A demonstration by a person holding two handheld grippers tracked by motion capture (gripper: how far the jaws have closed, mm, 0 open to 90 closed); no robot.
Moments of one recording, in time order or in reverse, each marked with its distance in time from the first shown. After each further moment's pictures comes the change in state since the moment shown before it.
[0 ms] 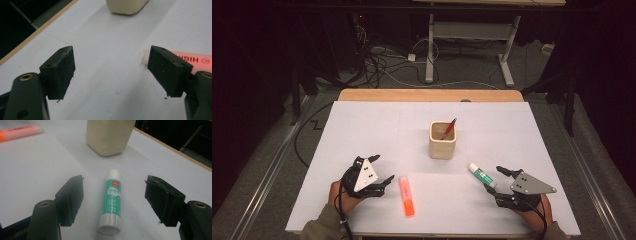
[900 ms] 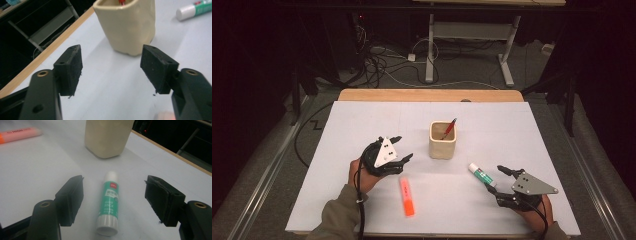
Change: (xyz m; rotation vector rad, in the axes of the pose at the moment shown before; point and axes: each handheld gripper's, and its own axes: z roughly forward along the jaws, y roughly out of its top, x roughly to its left) left arm 0.015 0.066 0.033 -0.053 -0.027 0.049; right arm -0.001 0.000 -0.002 -0.019 -0.013 -0.006
